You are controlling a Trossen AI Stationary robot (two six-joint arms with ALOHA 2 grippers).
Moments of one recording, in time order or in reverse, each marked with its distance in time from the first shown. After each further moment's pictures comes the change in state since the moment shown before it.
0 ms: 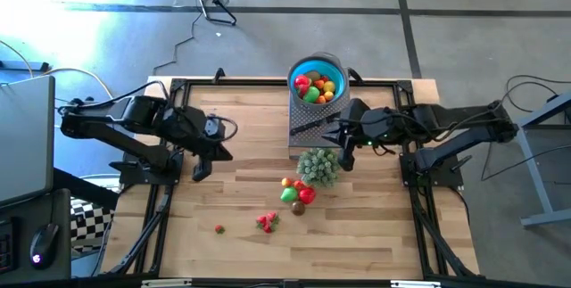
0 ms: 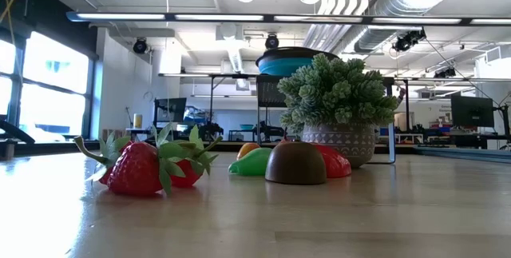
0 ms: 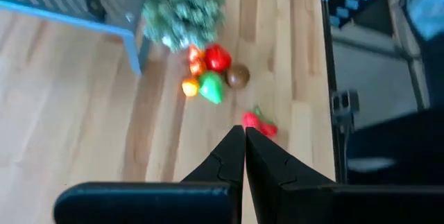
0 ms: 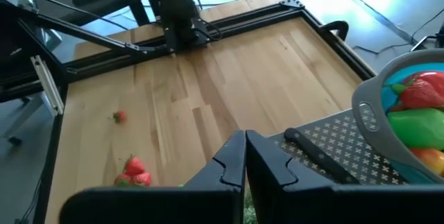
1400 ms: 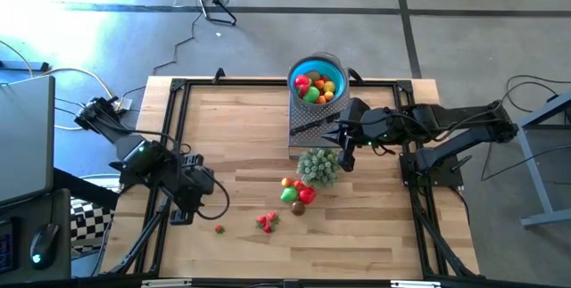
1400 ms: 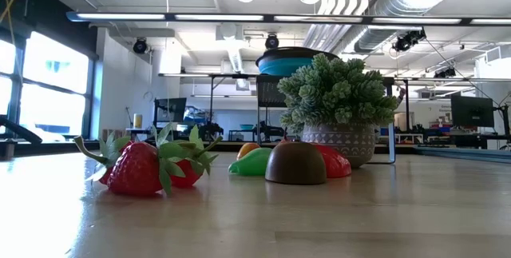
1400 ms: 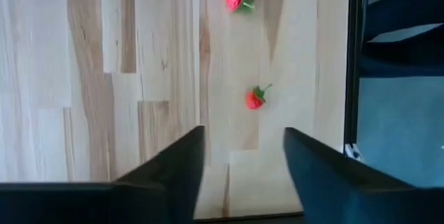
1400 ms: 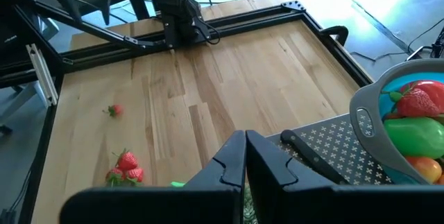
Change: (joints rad) left arm -0.466 0.155 0.001 -0.290 -0.105 -0.284; right arm 0.000 0.000 0.000 -0.001 -0.001 -0.053
